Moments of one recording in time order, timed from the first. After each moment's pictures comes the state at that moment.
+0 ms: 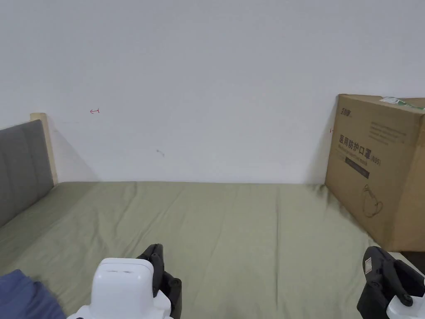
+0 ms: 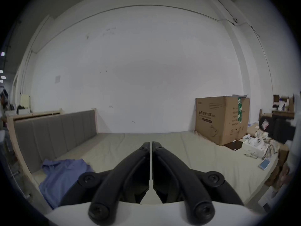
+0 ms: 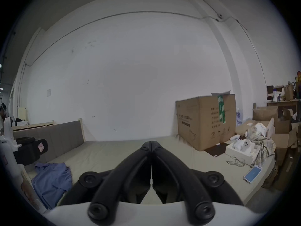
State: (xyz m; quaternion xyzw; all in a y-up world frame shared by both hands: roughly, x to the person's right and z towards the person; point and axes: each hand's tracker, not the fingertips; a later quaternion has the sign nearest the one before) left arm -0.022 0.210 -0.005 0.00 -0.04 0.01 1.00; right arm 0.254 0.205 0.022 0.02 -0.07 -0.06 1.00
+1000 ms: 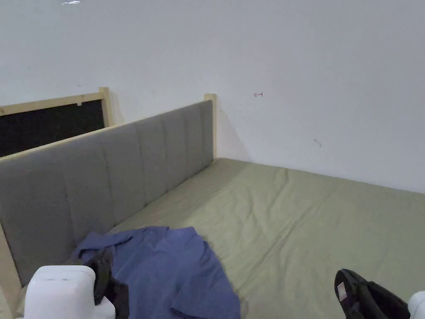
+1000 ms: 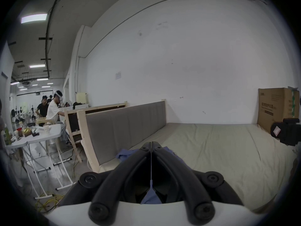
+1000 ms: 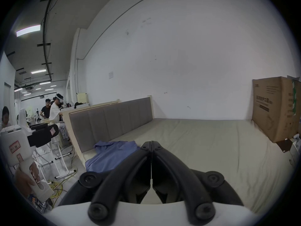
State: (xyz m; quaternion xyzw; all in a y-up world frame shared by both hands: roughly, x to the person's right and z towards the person) left arm -0.233 0.201 0.087 -0.04 0.27 -0.03 0.96; right arm 0.057 0.194 -0.027 -0.07 0.28 -0.04 0.96
